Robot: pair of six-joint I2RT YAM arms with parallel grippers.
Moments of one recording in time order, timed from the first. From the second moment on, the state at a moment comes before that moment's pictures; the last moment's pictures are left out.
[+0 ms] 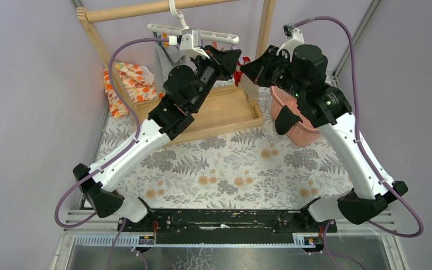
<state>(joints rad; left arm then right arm) -0.79 1.48 1.62 0.14 -0.27 -0.52 0.56 1.39 1.79 -0.54 -0.09 0.61</state>
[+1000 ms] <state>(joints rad) -0.83 1.46 1.57 0.19 -0.31 -0.48 0.56 1.37 1.80 -0.54 -0.04 0.59</state>
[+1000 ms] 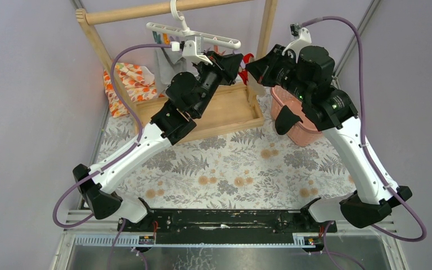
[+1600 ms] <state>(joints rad) -0.86 1.45 1.53 0.21 -0.32 -0.46 0.56 1.35 1.77 -0.53 -0.04 0.59</state>
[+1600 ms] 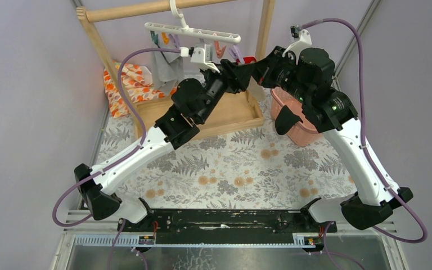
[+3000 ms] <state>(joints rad) -0.49 1.44 1.95 -0.13 -0.21 -0.17 0.75 1.30 1.63 -0.50 0.06 0.52</state>
